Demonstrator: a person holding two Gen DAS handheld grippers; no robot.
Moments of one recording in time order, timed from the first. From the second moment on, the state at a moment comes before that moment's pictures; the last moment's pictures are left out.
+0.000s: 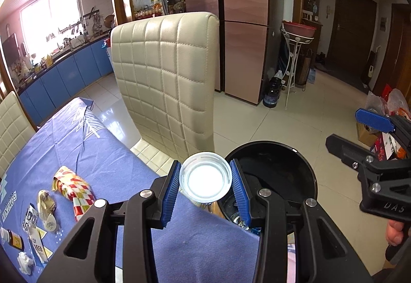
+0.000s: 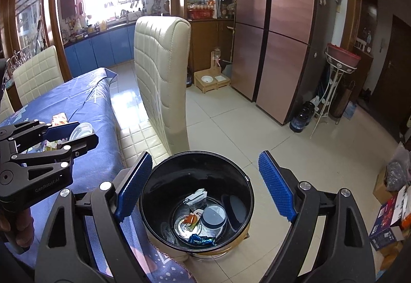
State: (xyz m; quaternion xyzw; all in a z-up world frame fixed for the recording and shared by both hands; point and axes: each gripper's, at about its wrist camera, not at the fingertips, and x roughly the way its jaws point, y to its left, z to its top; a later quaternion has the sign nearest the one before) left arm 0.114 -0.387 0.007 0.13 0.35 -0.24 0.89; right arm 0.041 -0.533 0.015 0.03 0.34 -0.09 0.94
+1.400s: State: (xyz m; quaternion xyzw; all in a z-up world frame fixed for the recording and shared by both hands) left arm 0.114 -0.441 0.029 0.12 0.33 -0.29 0.89; right arm 0.023 -0.560 0.015 0.04 0.33 -0.17 0.93
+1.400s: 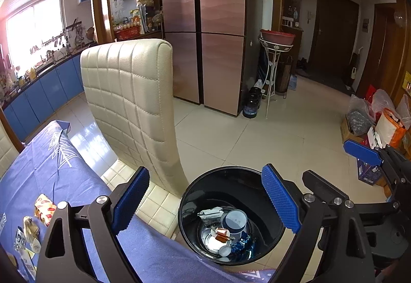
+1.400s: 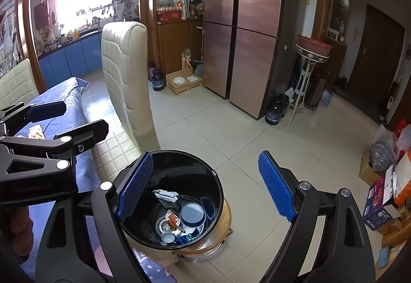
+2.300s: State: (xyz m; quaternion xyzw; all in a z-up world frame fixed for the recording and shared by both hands) left arm 0.124 -0.174 0.032 0.05 0.36 -0.04 0.93; right arm 0.099 -0.338 0.017 -0.03 0.34 0.07 0.94
